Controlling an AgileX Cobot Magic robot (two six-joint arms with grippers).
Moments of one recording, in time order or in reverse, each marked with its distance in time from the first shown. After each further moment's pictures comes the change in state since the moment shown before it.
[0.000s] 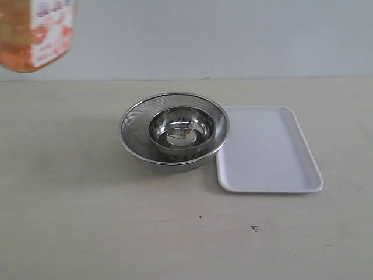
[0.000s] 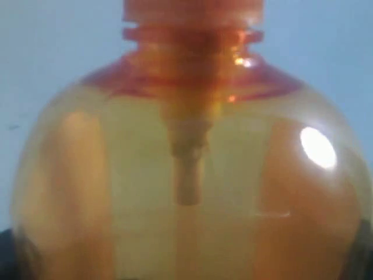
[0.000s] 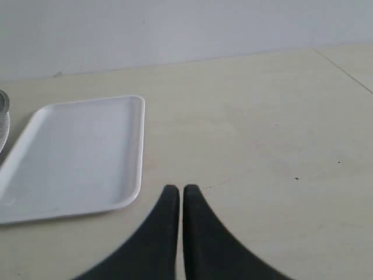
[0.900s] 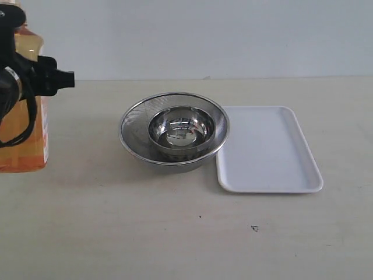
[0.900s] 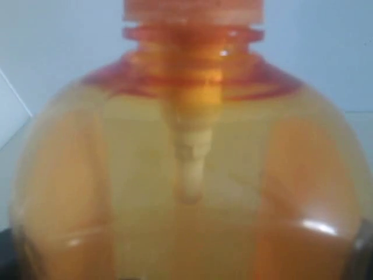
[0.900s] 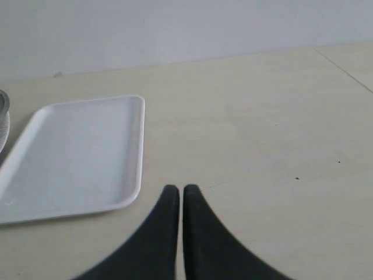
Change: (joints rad) left arm 0.156 0.461 0.217 0.281 0.403 -0.794; right arm 0.000 0.000 0.000 0.000 0.000 0.000
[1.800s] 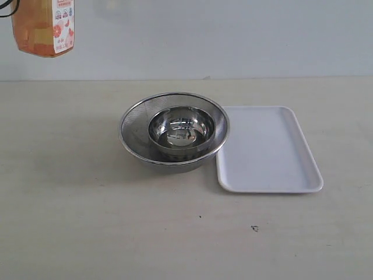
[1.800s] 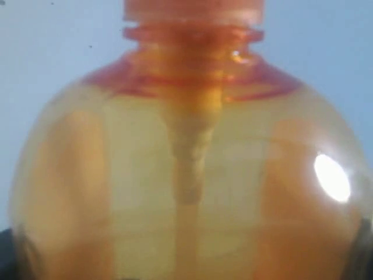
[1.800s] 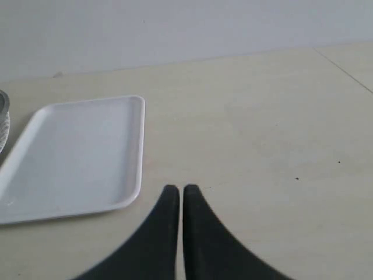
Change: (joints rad) left arm 0.421 0.194 -0.647 0.025 -0.921 0.373; right arm 0.000 0.000 0.000 0.000 0.000 0.000
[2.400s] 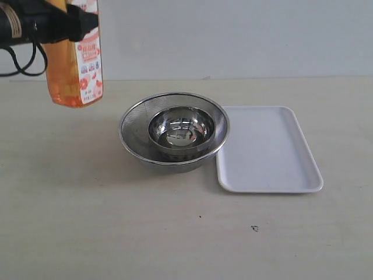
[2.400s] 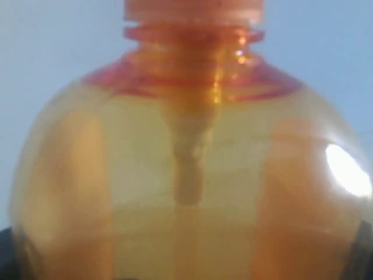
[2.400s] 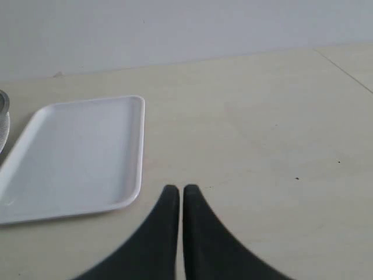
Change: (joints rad) left arm 0.053 0.093 0.248 -0.790 -0.316 0.698; right arm 0.000 0.000 0.000 0.000 0.000 0.000
